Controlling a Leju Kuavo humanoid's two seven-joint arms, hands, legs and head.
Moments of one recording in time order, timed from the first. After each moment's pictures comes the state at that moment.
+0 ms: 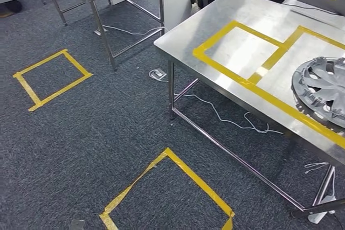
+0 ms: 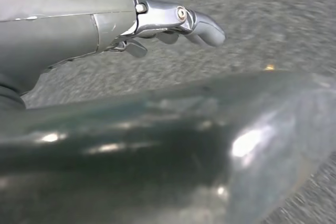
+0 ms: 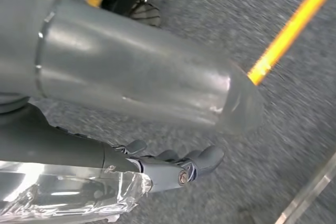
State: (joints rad) left arm -0.02 -0.11 0.71 -0.22 -0.75 0.30 -0.43; right arm 0.07 0.23 -0.84 -0.44 0.68 -0.12 -0.54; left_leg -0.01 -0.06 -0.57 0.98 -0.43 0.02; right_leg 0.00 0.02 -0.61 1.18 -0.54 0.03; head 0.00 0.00
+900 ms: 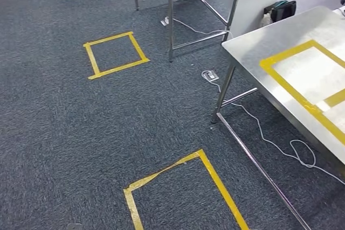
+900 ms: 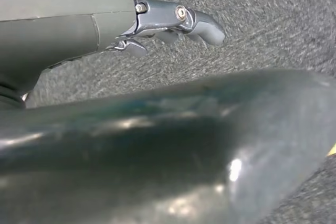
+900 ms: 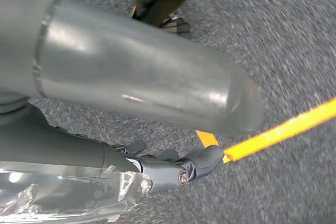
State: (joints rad) left arm -0.01 -0.12 0.75 -0.22 -0.76 0.33 -0.42; right arm 0.02 0.18 -0.86 -0.28 0.78 -0.13 -0.46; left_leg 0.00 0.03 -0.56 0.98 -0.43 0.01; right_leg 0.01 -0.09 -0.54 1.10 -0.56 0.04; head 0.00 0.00
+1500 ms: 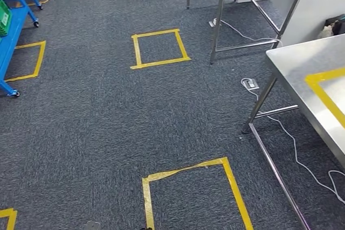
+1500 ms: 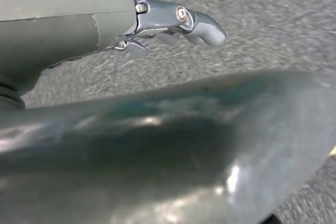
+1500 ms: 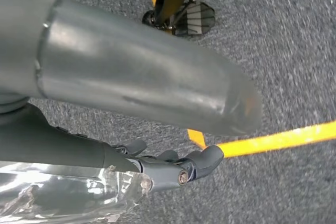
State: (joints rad) left arm -0.02 -0.17 0.72 -0.22 -0.87 0.35 -0.39; right arm 0.04 0.14 -0.88 -0.26 0.79 -0.11 -0.42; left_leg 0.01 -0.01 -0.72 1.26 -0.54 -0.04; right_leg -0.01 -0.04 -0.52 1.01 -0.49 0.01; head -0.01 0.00
